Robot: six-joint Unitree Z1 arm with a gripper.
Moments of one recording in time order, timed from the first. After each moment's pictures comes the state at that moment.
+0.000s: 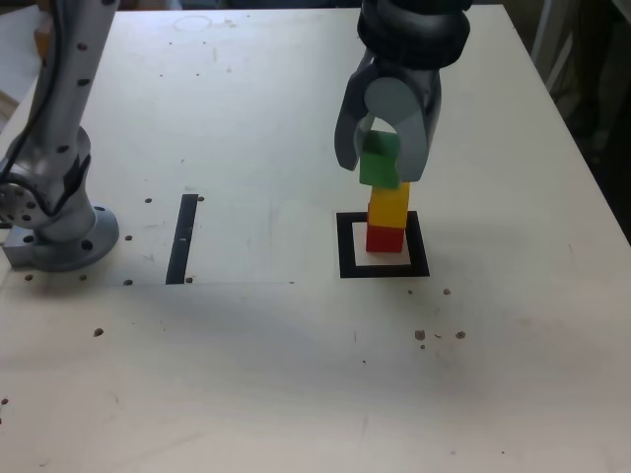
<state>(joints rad) -0.11 2.10 -1.97 1.63 0.11 0.18</state>
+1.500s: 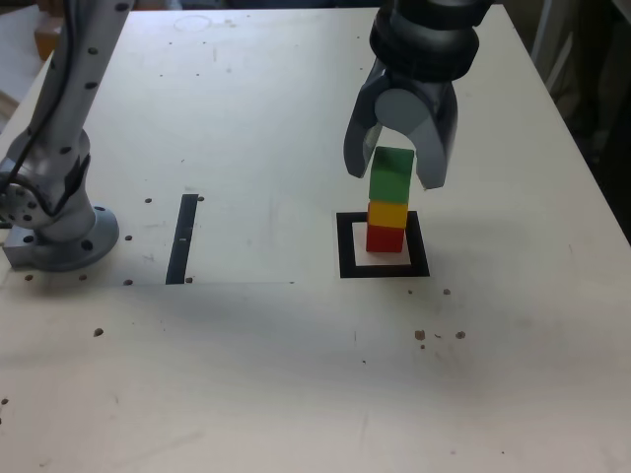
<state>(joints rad) -0.09 2.14 -1.98 1.62 0.11 0.19</state>
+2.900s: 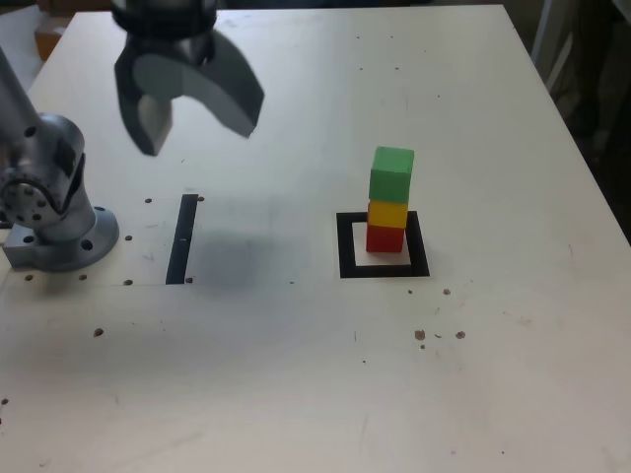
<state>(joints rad) 0.05 1.43 -1.10 1.38 0.05 0.11</state>
